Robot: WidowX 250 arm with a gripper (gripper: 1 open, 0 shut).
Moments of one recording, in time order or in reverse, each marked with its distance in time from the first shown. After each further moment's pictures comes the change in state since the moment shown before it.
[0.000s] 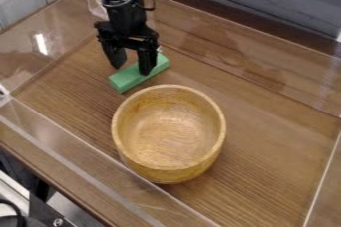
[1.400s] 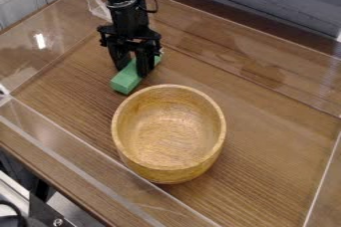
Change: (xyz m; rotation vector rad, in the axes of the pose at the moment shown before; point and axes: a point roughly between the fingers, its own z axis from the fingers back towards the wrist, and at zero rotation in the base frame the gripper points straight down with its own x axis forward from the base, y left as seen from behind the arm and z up) arm 0.002 -0.004 -0.007 -0.035 0.077 0.016
